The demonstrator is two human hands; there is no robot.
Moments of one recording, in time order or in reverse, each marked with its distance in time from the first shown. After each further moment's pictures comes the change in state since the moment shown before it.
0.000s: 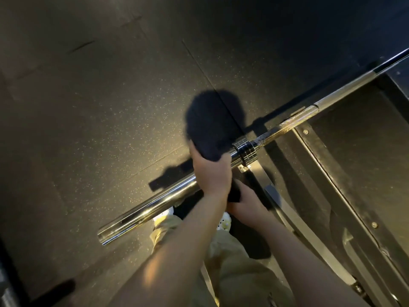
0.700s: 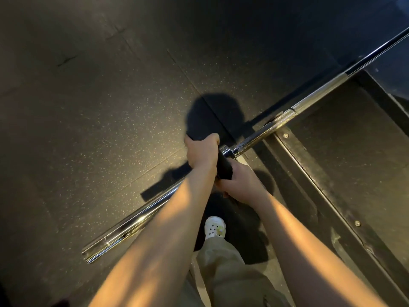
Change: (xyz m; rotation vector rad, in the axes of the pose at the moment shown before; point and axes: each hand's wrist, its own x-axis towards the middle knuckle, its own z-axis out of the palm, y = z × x) left_hand 0.038 0.042 0.049 -0.038 -0.076 -0.186; right_hand 0.028 -0.033 -0.056 -0.234 0.117 -0.112
